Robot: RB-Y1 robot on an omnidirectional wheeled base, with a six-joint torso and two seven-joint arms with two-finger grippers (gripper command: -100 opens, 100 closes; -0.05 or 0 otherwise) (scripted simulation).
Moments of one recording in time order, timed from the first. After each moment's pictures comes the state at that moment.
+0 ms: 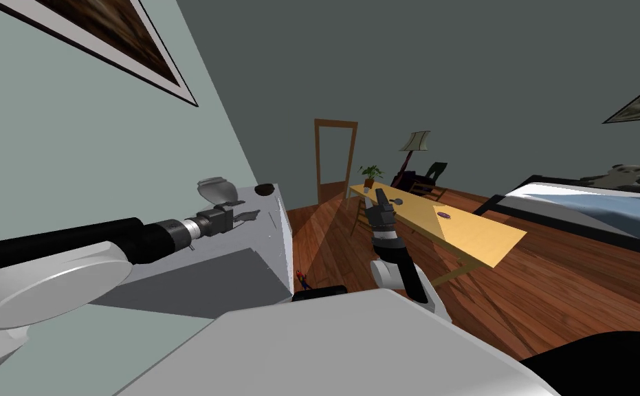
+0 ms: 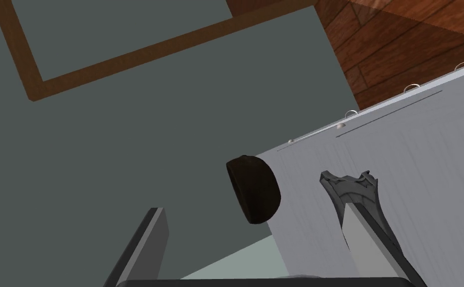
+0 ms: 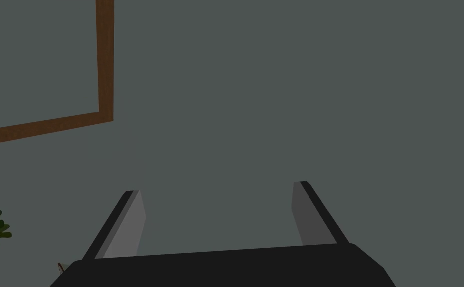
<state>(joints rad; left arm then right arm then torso) 0.33 0.93 0.56 -2.41 1.11 0.89 -0.10 0.46 -0.05 0.03 -2.35 0.07 -0.37 -0.05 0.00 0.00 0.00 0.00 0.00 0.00</state>
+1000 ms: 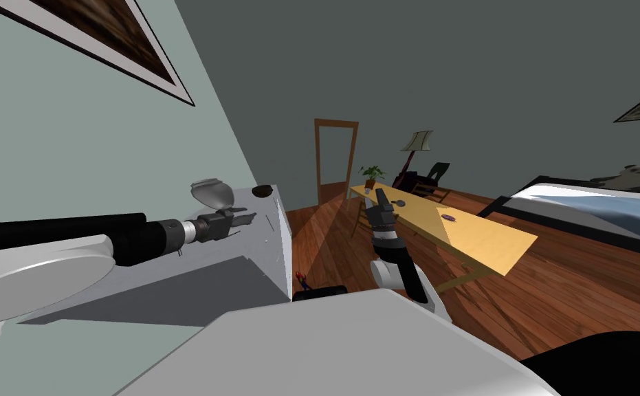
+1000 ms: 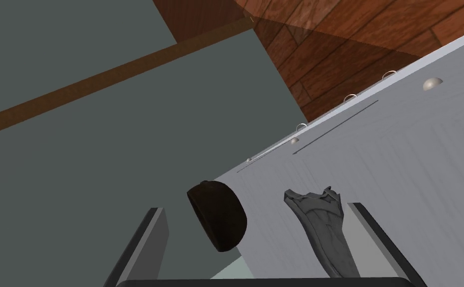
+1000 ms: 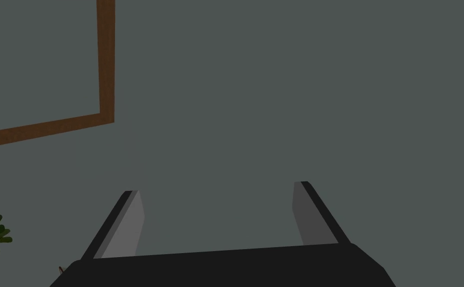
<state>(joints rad) 0.31 1.02 0.61 -2.40 1.21 1.10 -0.11 0.46 -0.05 0.03 -2.35 0.07 -0.37 -0.05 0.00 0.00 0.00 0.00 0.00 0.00</state>
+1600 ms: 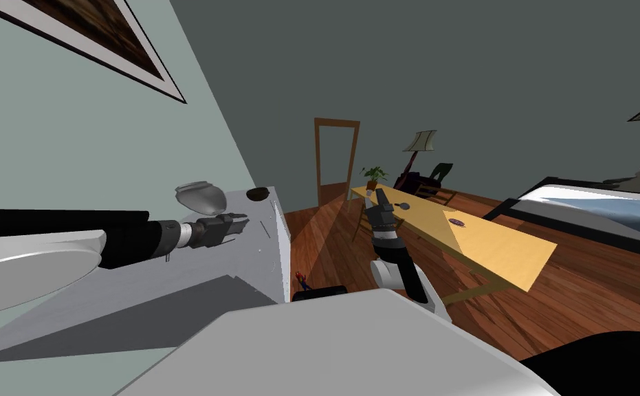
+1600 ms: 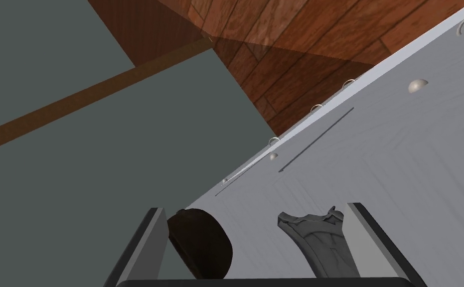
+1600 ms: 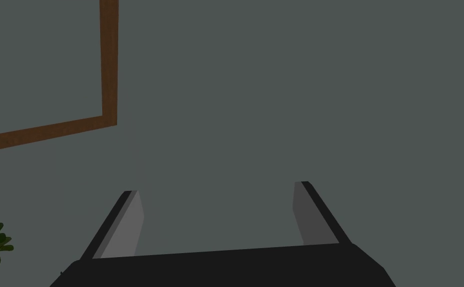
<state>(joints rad) 0.31 1.09 0.63 -2.39 1.30 1.26 -0.13 0.46 -0.05 0.03 -2.35 0.07 -0.37 -0.05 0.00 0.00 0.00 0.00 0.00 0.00</state>
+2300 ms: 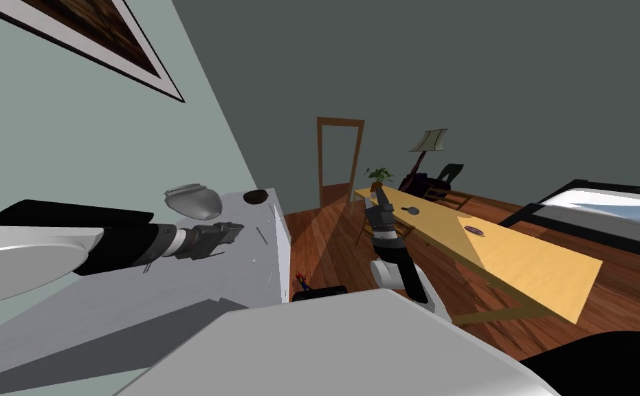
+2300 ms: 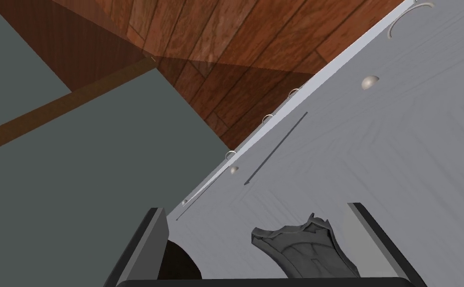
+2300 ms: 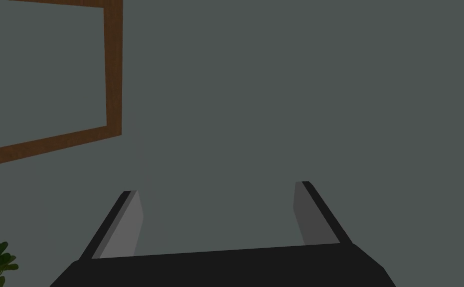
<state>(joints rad) 0.31 1.15 0.65 -2.37 1.39 1.45 -0.16 0.46 -0.05 0.03 -2.35 0.07 -0.37 -0.05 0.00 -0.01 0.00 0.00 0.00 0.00</state>
